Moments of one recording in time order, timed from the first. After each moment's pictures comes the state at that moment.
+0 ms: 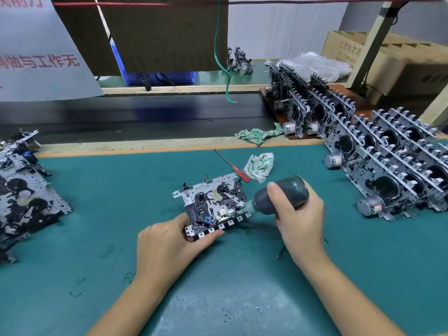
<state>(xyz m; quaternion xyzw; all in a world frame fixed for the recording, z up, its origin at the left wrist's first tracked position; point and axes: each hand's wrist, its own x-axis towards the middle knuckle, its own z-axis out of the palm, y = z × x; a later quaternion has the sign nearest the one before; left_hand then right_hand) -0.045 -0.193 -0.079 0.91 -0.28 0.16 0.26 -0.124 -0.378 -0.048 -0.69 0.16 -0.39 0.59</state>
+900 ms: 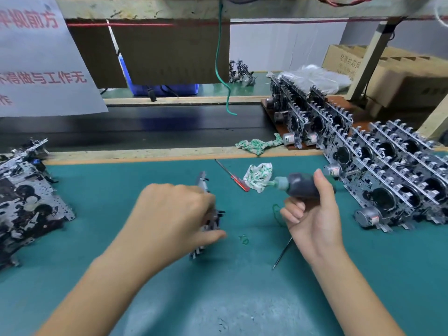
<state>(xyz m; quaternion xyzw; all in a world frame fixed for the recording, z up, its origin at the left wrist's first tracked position) -0.050 -0.212 0.034 0.87 -0.45 0.18 -0.04 -0.123 -0.407 -0.028 -0.34 0.18 -0.27 0.88</state>
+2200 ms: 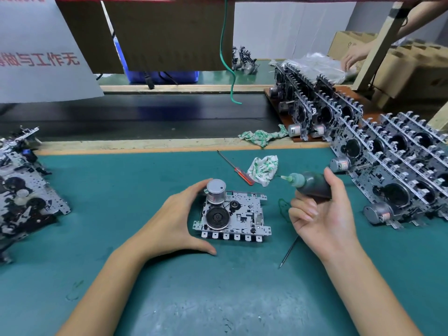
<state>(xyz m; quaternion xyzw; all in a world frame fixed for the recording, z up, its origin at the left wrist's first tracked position) 0.014 -0.198 -0.074 0.82 -0.45 -0.12 0.34 -0.120 -0.422 -0.035 -0.25 0.23 -0.17 0.92</state>
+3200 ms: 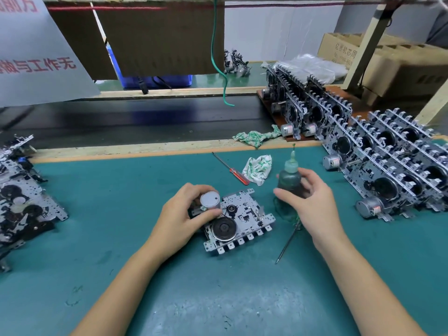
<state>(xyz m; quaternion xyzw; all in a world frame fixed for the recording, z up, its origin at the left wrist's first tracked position) -0.004 -0.218 -0.071 0.80 -0.37 -0.03 0.47 -0.118 -0.428 -0.052 -0.70 0.23 -0.28 0.62</state>
